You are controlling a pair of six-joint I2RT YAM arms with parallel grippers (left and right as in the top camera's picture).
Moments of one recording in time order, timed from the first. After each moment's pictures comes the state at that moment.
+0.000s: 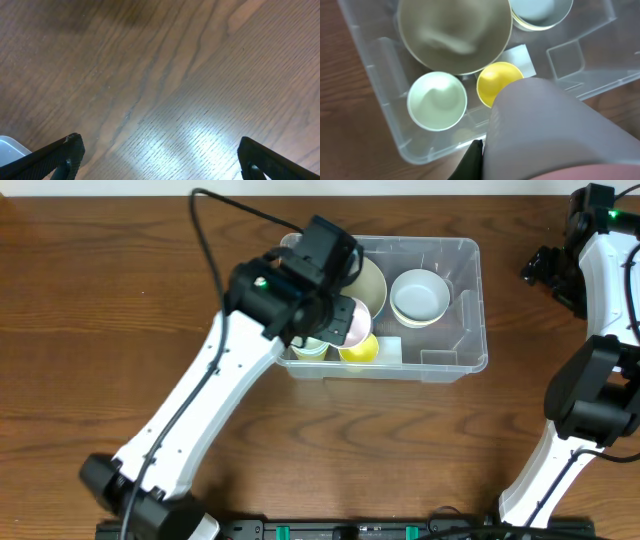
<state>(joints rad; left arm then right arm) -0.61 1.71 1.84 -1.26 0.02 -0.24 -0.24 2.17 1.99 -1.22 0.21 0.56</state>
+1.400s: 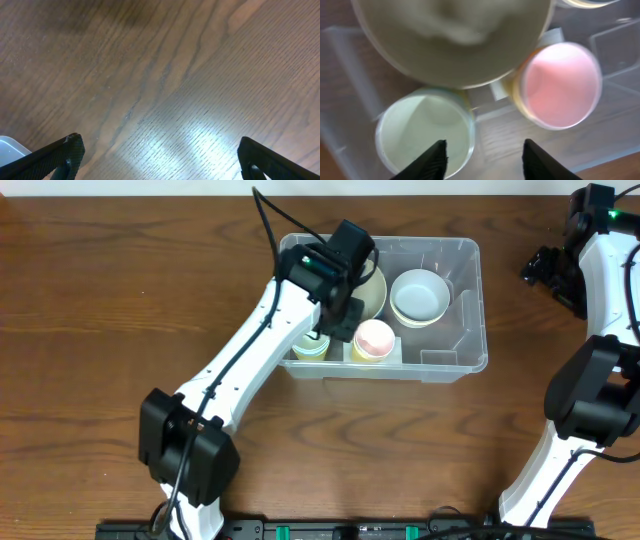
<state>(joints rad) -0.58 1.92 1.83 -1.23 0.00 -0.22 -0.24 2.17 1.99 -1.22 0.21 0.56</state>
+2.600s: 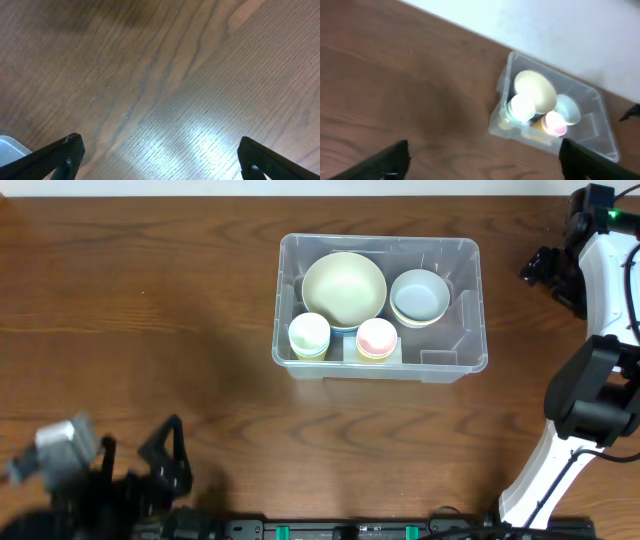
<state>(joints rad) -0.14 0.52 1.38 -1.33 -0.06 -0.49 -0.24 2.17 1.99 -1.22 0.21 0.56</state>
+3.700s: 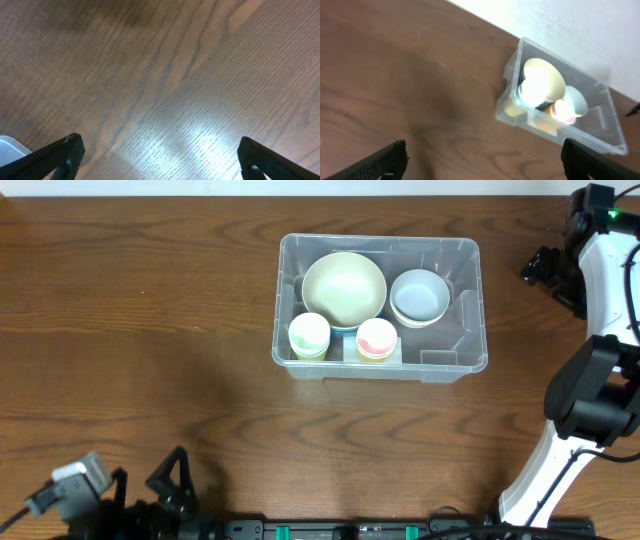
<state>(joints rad) -0.12 0.37 1.22 -1.36 -0.06 -0.51 -0.24 2.17 1.99 -1.22 0.21 0.56</state>
